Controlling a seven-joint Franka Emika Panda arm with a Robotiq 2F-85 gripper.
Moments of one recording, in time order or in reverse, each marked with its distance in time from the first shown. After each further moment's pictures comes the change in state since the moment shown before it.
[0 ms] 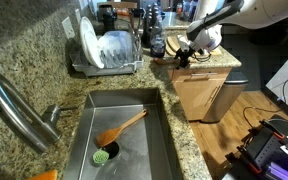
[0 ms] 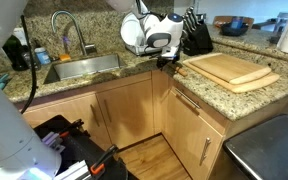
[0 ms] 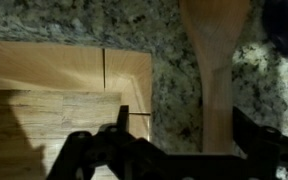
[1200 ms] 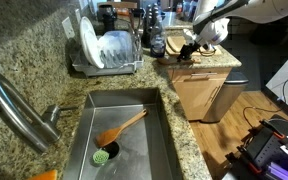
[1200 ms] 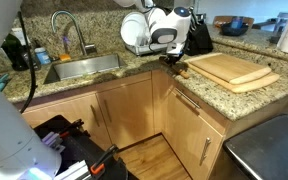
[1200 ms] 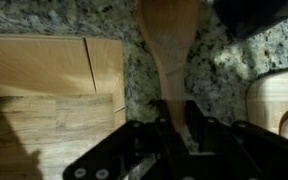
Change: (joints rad) arm -0.066 -0.042 0.017 -0.008 0.033 -0.018 -0.018
